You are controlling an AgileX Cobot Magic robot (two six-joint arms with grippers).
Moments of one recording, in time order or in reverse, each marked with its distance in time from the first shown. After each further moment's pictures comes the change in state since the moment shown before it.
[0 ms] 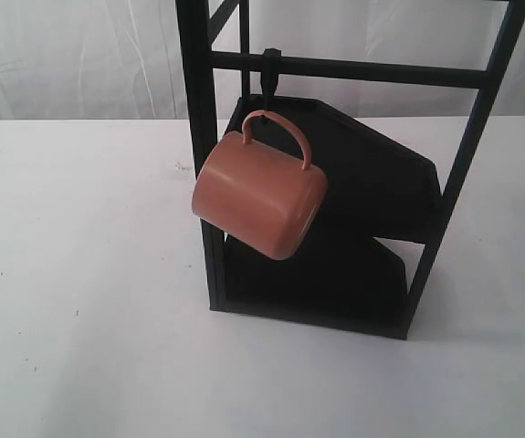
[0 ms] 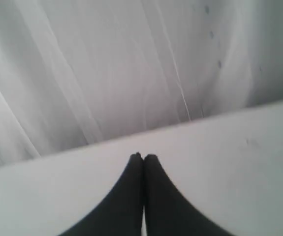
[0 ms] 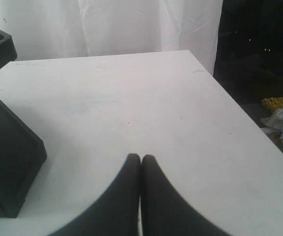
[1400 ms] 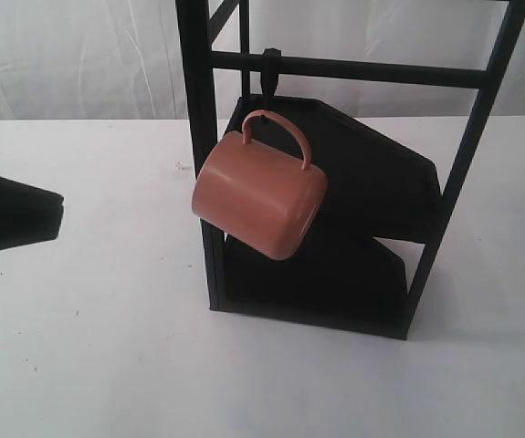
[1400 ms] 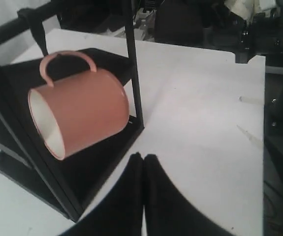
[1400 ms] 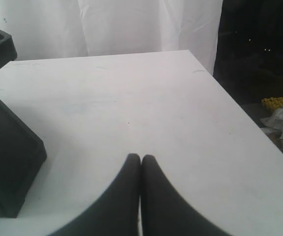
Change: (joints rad) left arm -0.172 0.428 -0.454 -0.841 0.981 0.883; right arm 0.000 0.000 0.000 0.000 0.000 0.000
